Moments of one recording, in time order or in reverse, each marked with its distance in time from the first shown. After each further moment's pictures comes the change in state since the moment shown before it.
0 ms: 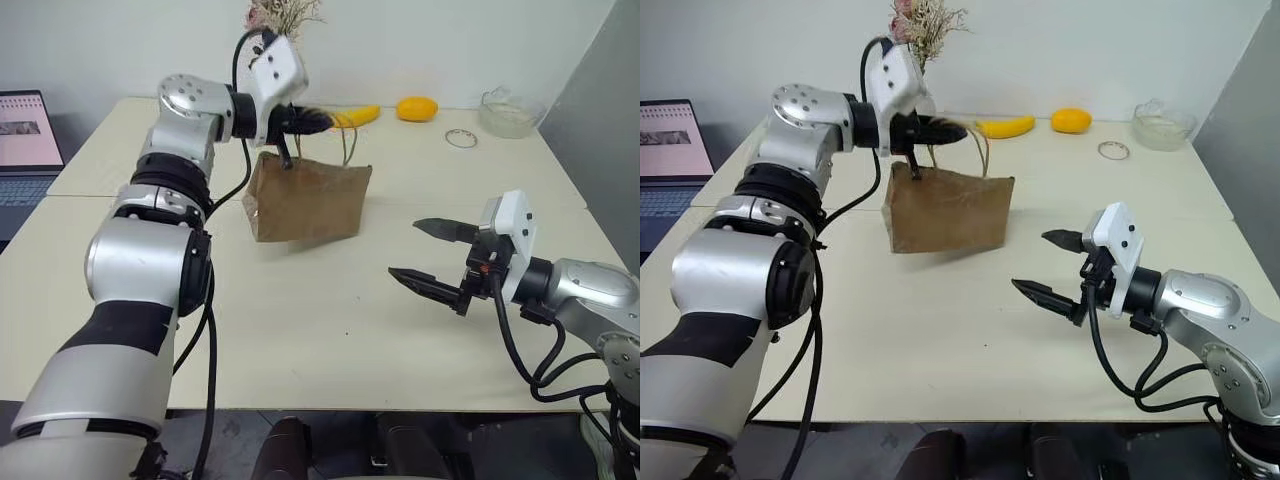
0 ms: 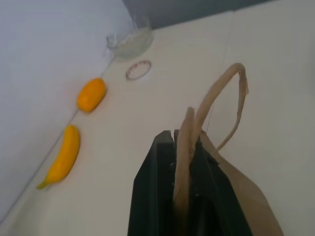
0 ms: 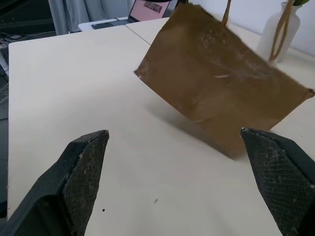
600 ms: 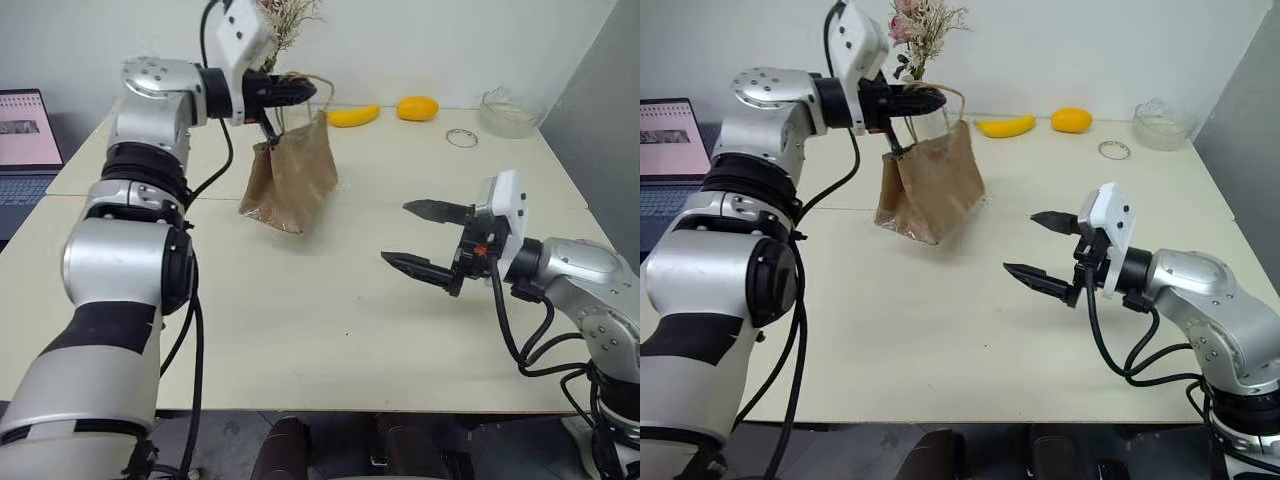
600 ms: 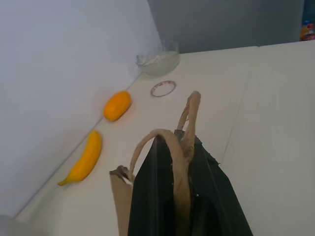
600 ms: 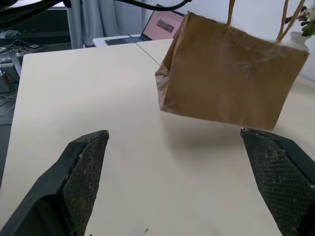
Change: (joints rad) left arm -0.031 0.044 0.040 -0.084 -0.138 0.140 -0.005; right arm -0.101 0.051 0.043 0.113 -0.078 -0.086 0.106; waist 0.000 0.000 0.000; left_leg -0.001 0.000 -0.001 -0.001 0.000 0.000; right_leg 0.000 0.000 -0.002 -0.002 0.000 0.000
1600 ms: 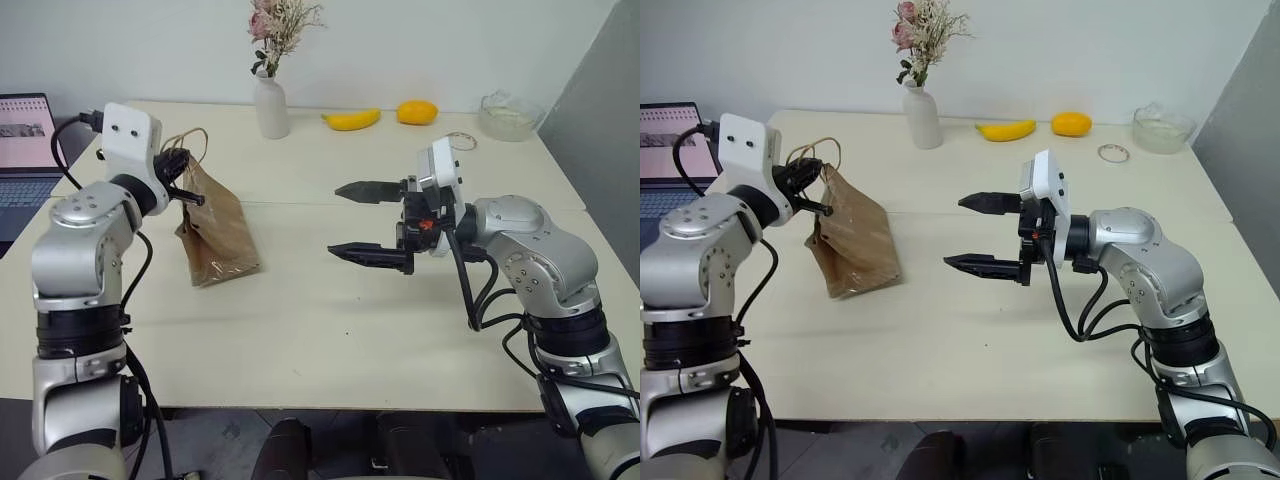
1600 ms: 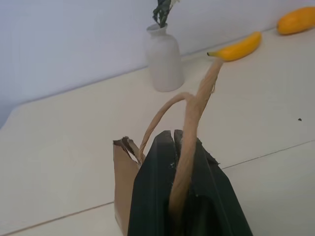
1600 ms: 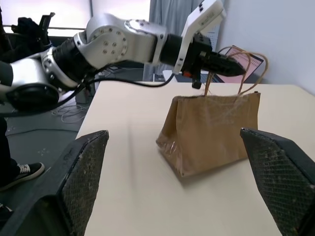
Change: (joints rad) left arm 0.808 0.243 0.254 -1.152 -0.198 0.792 0.698; right arm -0.297 0.168 0.230 0.331 -0.083 -0.178 0.268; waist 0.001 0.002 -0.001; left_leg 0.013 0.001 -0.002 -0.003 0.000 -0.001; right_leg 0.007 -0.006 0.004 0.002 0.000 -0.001
